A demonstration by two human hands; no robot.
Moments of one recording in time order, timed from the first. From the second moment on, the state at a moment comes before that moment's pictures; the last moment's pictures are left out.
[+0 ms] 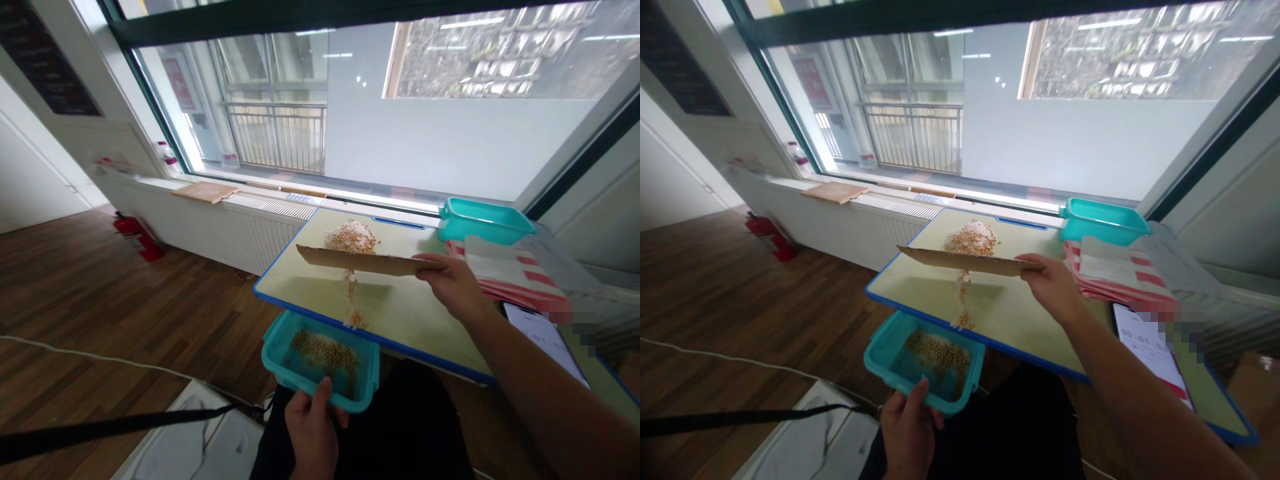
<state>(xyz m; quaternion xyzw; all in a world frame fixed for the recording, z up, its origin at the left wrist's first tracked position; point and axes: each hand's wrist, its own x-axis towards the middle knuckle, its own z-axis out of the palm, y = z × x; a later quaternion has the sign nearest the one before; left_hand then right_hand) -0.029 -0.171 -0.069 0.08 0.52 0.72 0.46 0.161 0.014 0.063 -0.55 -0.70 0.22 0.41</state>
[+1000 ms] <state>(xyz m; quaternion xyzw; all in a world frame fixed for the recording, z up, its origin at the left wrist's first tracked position) -0.030 -0.171 -0.062 0.07 0.51 0.72 0.47 0.153 -0.008 0.069 -0.56 -0.74 0.16 0.35</state>
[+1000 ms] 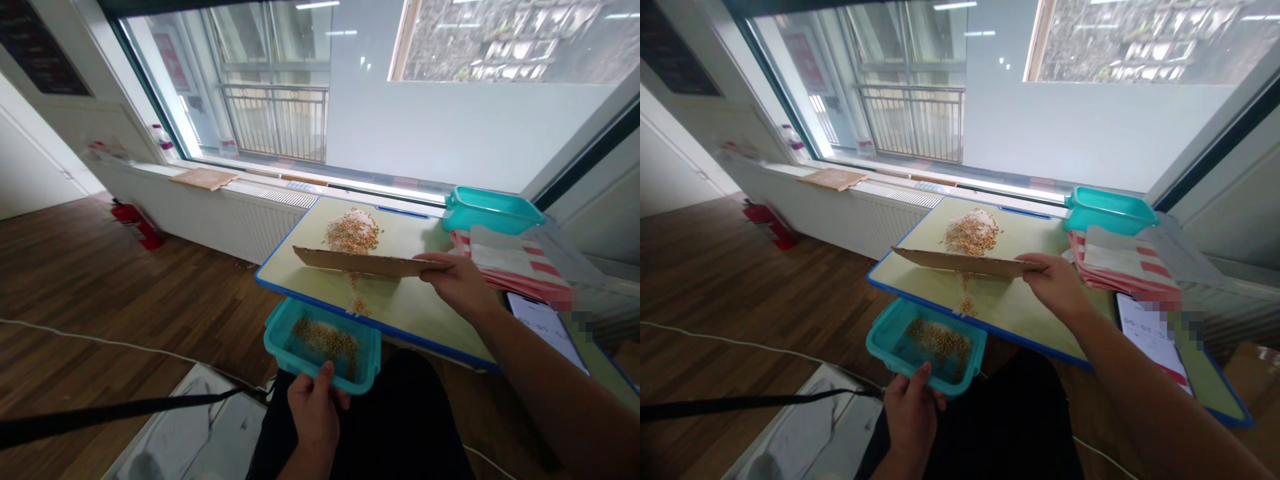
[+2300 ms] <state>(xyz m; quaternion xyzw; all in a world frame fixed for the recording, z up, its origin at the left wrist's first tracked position) 0.012 -0.185 -0.069 0.13 0.52 0.69 0.49 0.133 -0.190 0.064 -0.64 -0.71 -0.07 0.29</state>
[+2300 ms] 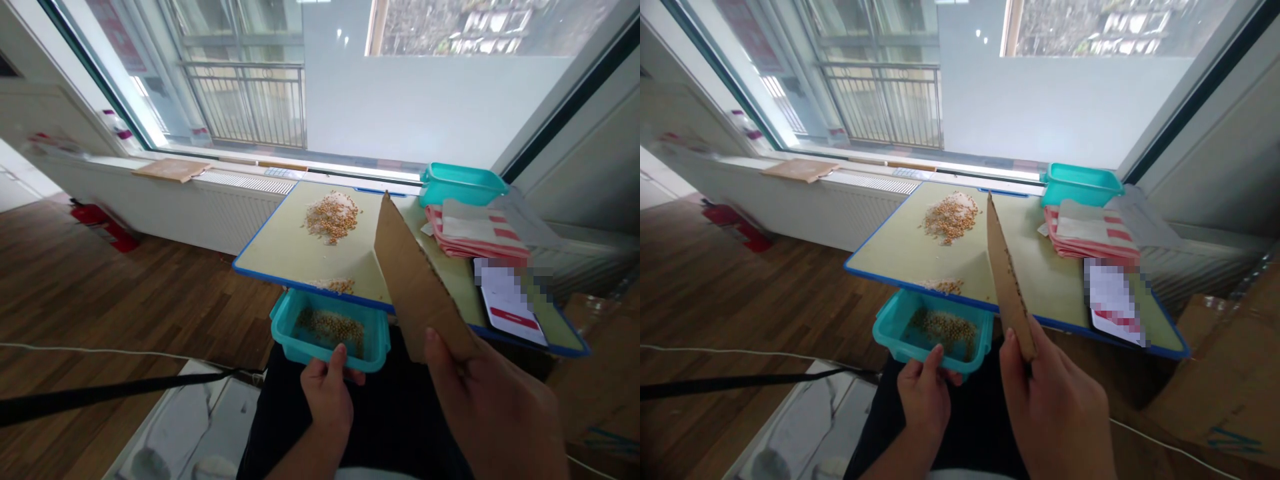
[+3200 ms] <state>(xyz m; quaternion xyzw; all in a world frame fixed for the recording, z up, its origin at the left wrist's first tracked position) -0.003 -0.172 -0.075 0.13 0.47 0.71 0.51 0.135 -0.145 0.056 -0.51 -0.82 -0.02 0.27</state>
